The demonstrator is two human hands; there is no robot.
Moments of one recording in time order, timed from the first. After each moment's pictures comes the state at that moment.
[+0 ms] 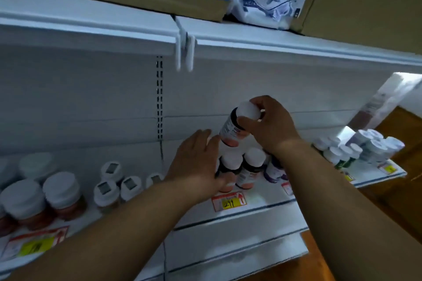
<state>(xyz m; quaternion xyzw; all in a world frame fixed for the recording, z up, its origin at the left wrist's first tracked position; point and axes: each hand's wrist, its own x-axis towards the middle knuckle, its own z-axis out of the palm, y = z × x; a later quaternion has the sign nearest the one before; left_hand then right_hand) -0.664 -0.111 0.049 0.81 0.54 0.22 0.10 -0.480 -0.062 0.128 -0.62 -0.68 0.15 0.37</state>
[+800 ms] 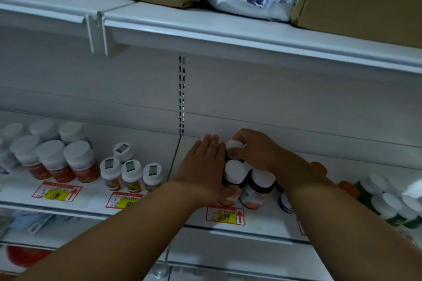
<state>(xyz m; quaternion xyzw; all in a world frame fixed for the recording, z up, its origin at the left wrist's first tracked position) -0.617 -0.089 0.023 0.75 0.66 0.05 0.01 -0.465 0.023 0.055 -0.46 -0.83 0.30 0.08</state>
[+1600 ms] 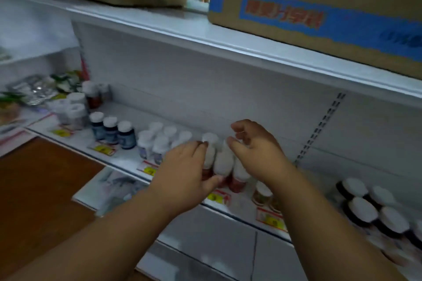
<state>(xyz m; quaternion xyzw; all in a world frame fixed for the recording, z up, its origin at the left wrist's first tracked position) -0.931 -0.301 0.082 0.62 0.75 0.19 -0.07 -0.794 -0.170 0.123 -0.33 -0.87 0.24 0.27</state>
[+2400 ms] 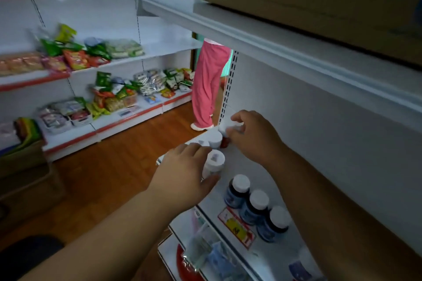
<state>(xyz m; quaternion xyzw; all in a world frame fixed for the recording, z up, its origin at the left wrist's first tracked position) -1.338 -0.394 0.063 0.43 0.88 0.17 -0.10 -1.311 -0.191 0.104 -0.15 -0.95 0.23 0.16</state>
